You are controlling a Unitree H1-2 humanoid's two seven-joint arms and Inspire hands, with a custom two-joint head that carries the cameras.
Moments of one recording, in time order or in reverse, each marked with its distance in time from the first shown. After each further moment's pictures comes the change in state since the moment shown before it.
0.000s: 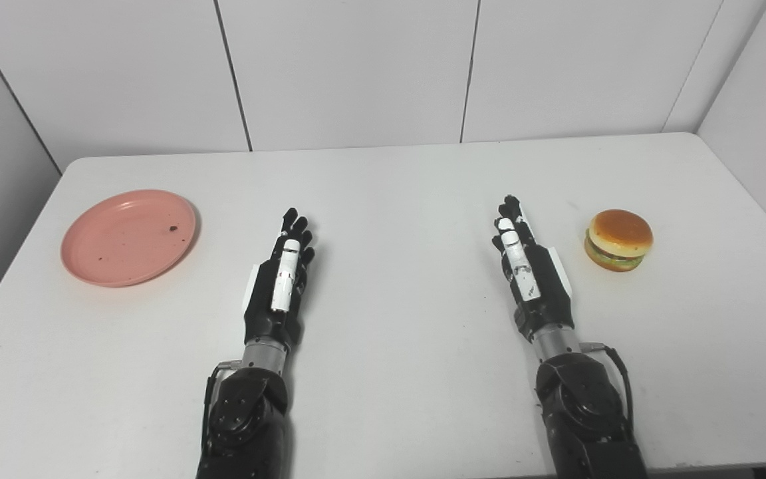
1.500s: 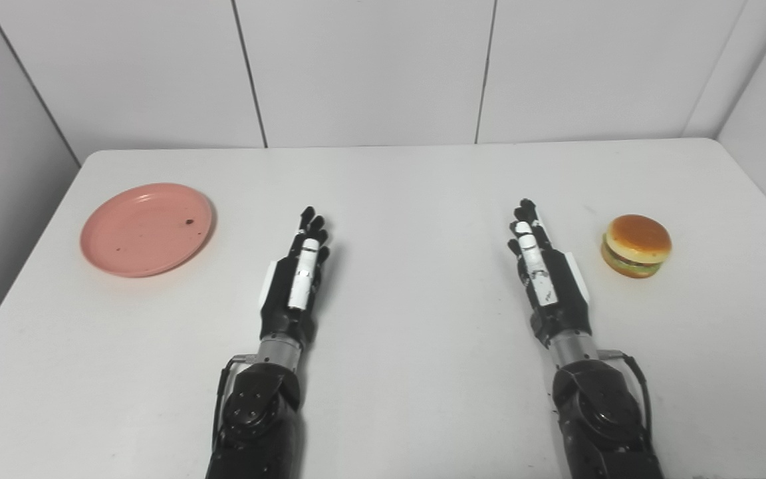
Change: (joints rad) left arm 0.004 -0.008 -0.038 0.007 0.047 -0.013 0.014; right arm 0.013 -0.034 -0.005 -0.002 0.006 0.000 0.020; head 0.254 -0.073
